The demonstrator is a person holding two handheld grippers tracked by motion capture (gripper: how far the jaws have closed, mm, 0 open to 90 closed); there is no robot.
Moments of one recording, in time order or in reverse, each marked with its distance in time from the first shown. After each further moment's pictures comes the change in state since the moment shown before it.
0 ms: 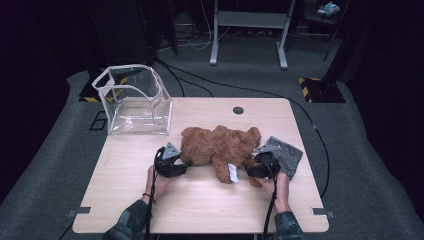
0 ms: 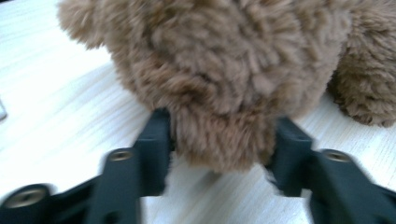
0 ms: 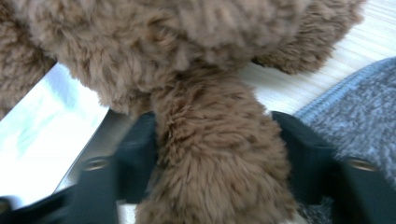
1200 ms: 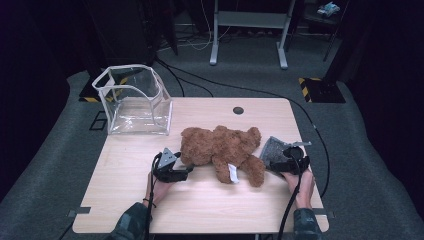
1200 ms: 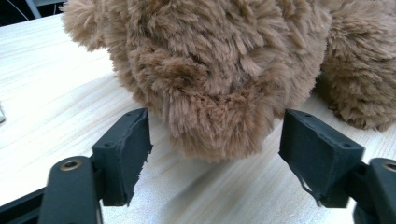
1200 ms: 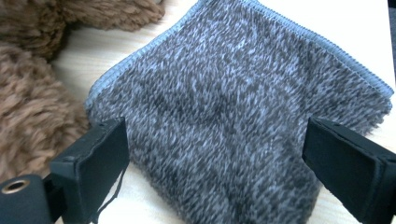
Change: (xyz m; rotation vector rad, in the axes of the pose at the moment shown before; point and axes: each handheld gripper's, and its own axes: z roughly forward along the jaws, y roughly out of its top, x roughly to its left) left arm -0.005 -0.019 -0.001 -0.120 0.002 0.005; right arm -0.084 -0.022 -0.014 0.074 -0.157 0.210
